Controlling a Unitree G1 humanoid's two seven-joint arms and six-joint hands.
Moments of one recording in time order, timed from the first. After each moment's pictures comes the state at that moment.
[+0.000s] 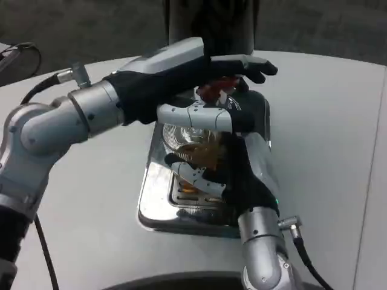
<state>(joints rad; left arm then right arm) -0.98 0.58 -0.17 0.45 0.16 -0.50 -0.65 -0.56 0.09 0.25 0.36 -0.48 0.06 -0.36</state>
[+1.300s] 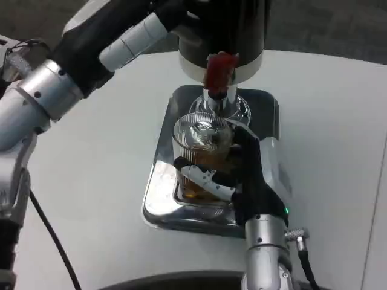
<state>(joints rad) -0.92 0.51 0.08 0.38 -0.11 -0.31 -0.62 -0.52 0.10 0.27 0.31 -0.49 0.11 -0.50</state>
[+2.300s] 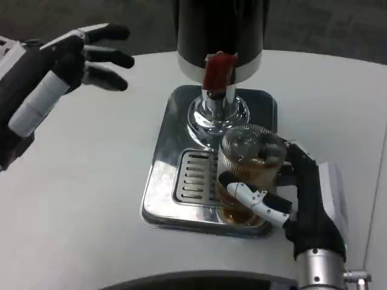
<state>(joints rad) -0.46 0.58 0.31 0.03 -0.23 -0.18 -0.56 -0.18 0.05 0.23 -0.15 -0.51 0.17 -0.39</state>
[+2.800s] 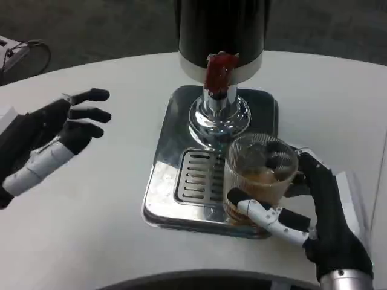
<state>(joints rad) -0.22 0.59 0.33 -0.02 -0.04 -0.30 -0.49 0.00 0.00 0.24 -0.40 -0.54 0.18 -0.25</state>
